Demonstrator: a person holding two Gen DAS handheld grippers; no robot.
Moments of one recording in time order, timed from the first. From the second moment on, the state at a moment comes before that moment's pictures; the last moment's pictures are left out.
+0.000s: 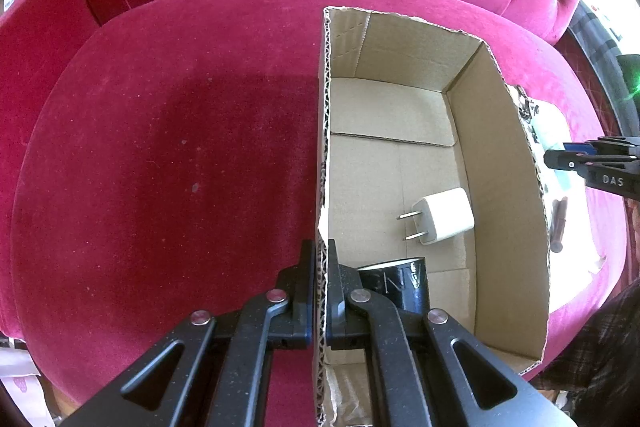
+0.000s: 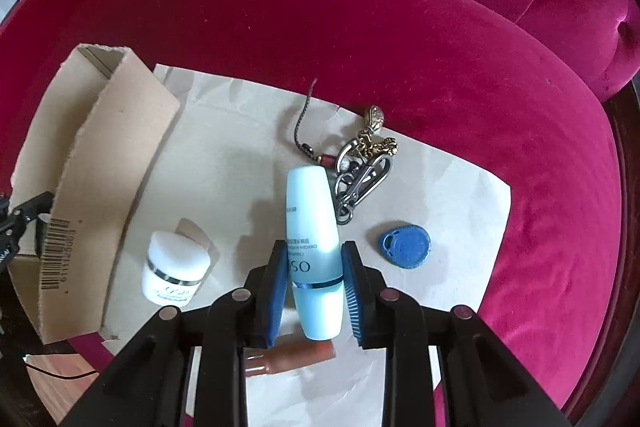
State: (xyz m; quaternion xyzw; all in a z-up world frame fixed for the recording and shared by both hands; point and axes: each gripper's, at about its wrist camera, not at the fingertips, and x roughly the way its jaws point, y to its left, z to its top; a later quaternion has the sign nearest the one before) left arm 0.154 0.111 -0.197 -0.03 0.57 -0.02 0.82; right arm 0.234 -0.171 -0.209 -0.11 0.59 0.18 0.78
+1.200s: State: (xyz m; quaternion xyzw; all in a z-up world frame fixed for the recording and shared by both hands) left arm 0.153 0.111 -0.192 -0.02 0.57 -0.02 0.82; right arm 0.182 -0.085 -0.106 -0.07 0.54 0.21 0.81
